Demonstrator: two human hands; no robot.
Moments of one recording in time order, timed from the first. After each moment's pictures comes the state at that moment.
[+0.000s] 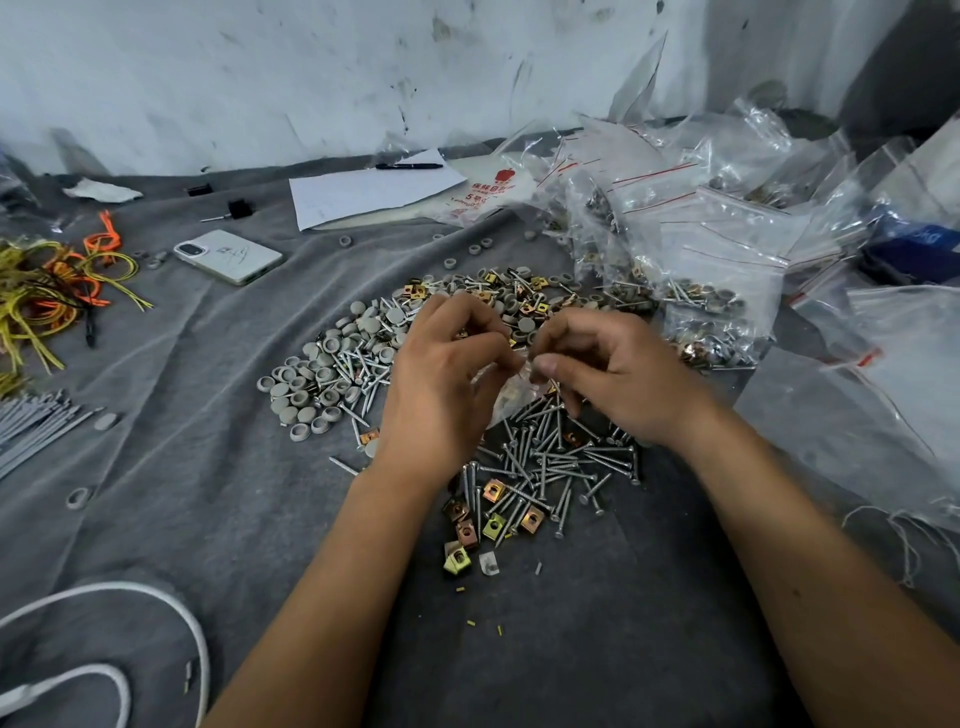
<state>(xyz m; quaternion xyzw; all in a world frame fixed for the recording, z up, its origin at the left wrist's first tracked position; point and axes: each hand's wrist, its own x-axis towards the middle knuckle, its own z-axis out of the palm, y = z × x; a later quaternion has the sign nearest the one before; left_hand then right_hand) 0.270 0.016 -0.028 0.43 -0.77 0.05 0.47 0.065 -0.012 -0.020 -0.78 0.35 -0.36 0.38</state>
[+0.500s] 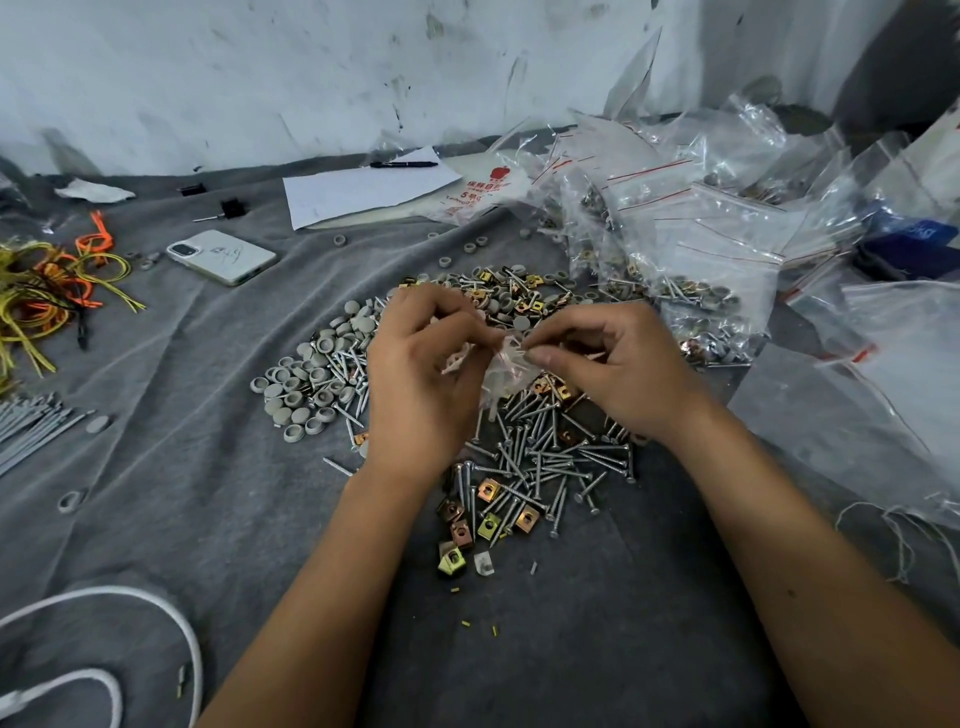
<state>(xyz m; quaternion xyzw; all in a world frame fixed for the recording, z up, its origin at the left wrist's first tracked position) 0.272 0.015 -0.030 0.44 -0.71 0.04 0.55 0.067 -0.016 -0.022 -0.77 0.36 -0.43 0.30</state>
